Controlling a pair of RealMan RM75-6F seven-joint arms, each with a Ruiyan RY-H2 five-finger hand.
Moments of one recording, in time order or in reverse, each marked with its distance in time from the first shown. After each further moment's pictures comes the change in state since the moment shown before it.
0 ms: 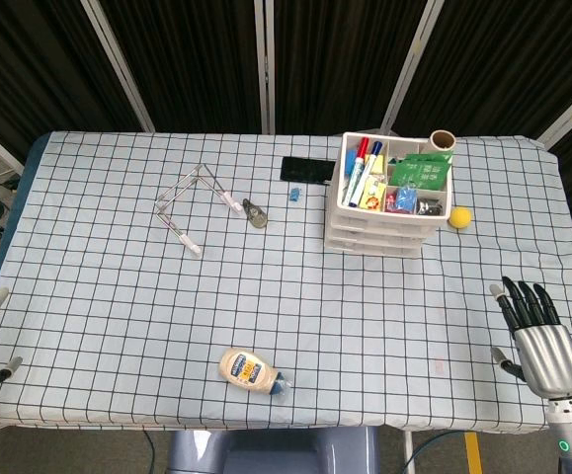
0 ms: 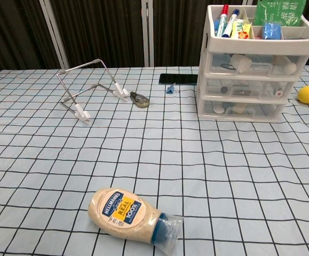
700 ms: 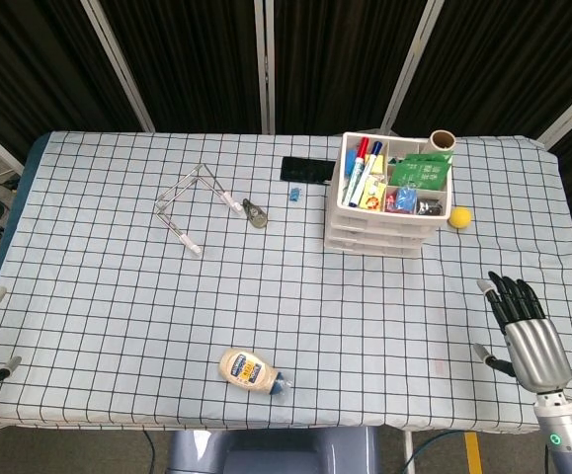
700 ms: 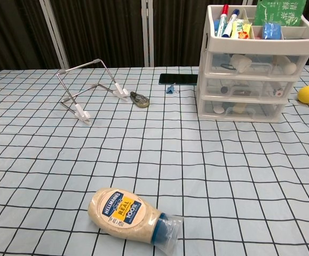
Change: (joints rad) left arm -0.001 0.007 -0.002 -0.006 -0.006 0.000 -0.018; right arm 0.040 -0.013 0.003 -0.044 0.007 -0.011 0.137
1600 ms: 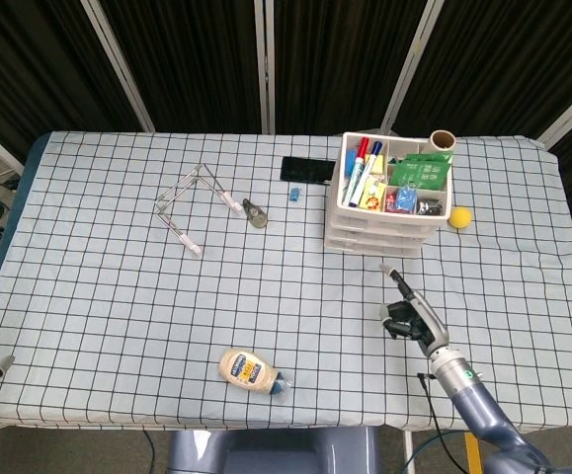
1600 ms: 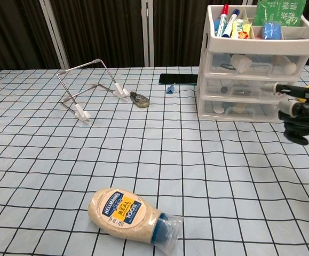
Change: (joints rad) left arm 0.015 0.013 -0.007 -0.002 0.005 0.038 -0.051; right arm 0.273 -0.100 0.153 -0.272 0.430 -0.633 0.871
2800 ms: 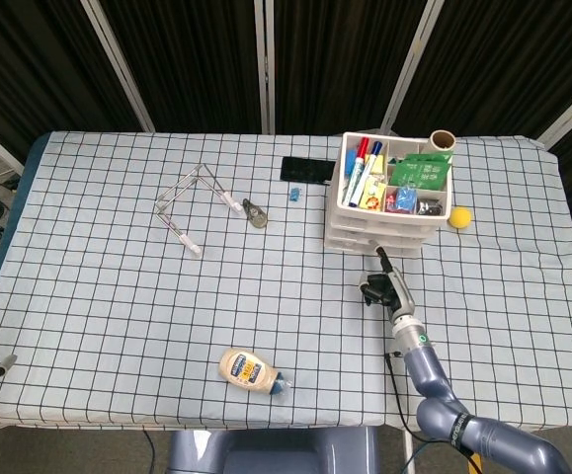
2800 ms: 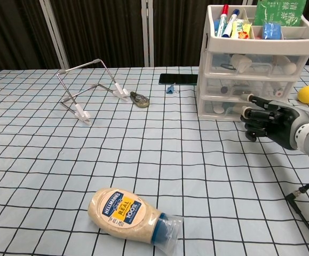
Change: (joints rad) left arm -0.017 0.010 0.000 -0.011 -0.033 -0.058 -0.004; right arm 0.111 -0.394 0.150 0.424 0.218 -0.036 -0.081
